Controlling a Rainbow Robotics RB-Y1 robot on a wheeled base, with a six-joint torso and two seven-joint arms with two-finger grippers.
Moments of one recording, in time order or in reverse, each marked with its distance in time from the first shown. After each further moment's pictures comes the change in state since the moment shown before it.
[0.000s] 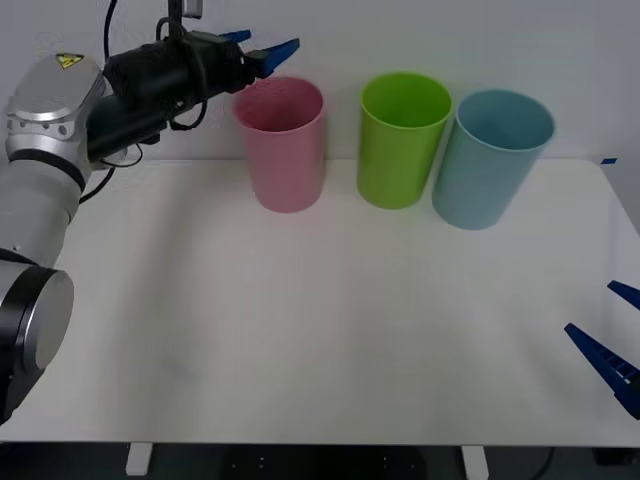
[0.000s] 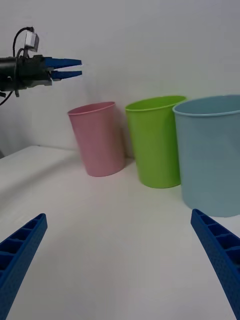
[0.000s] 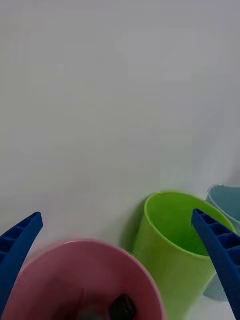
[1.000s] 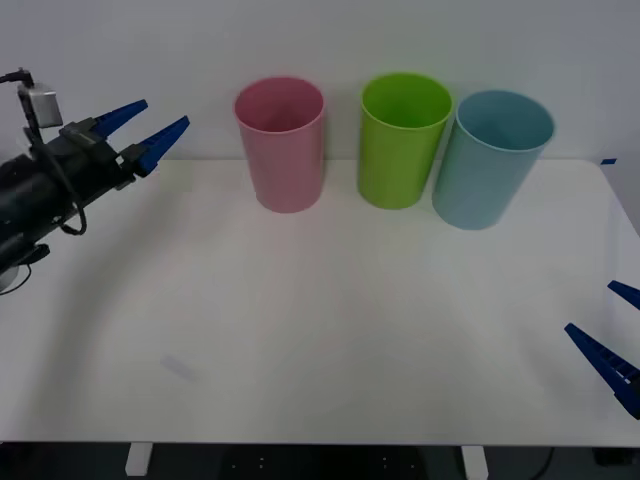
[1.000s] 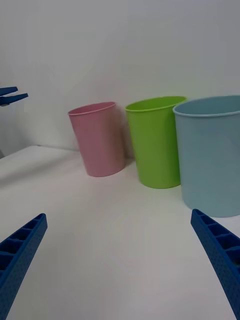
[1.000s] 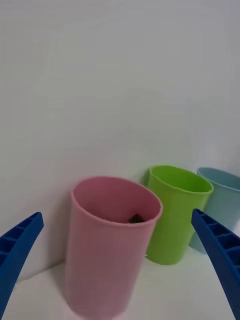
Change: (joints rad) right arm 0.000 0.000 0.000 0.000 0.000 0.000 0.000; left arm 0.665 0.192 0.123 -0.577 0.338 -0.089 -0.106
